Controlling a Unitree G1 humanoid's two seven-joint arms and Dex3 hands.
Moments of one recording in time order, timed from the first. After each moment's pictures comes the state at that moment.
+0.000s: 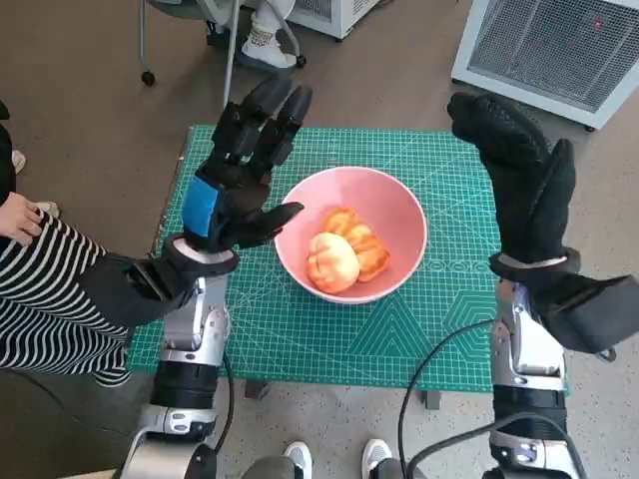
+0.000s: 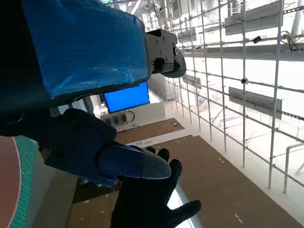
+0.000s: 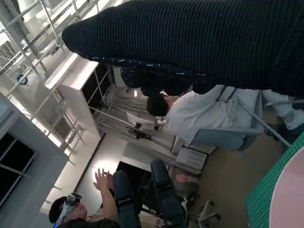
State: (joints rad) left arm -0.60 0.07 0.11 0.37 -0.35 -0.48 -0.51; right arm -0.58 -0.15 -0.13 0.29 0.23 -0.48 0.29
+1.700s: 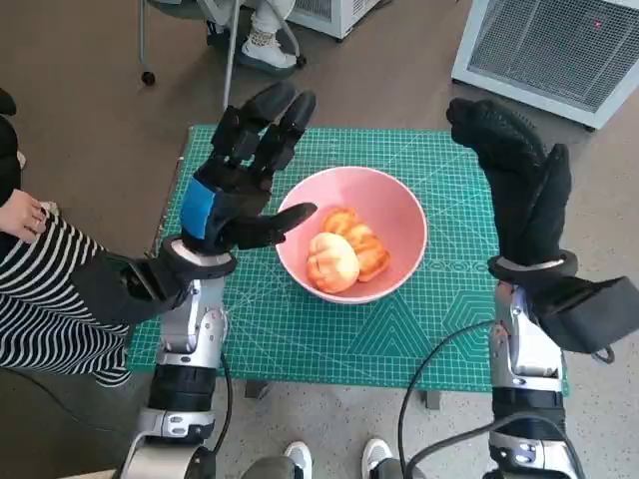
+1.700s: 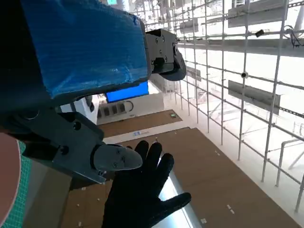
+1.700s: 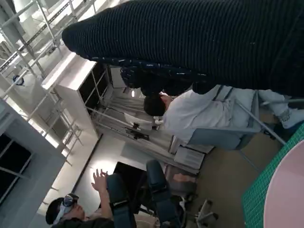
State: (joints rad) left arm -0.58 0.07 0.13 0.34 -0.40 -0.42 -0.56; right arm -0.57 -0.15 -0.13 0.31 0.23 -0.50 0.29
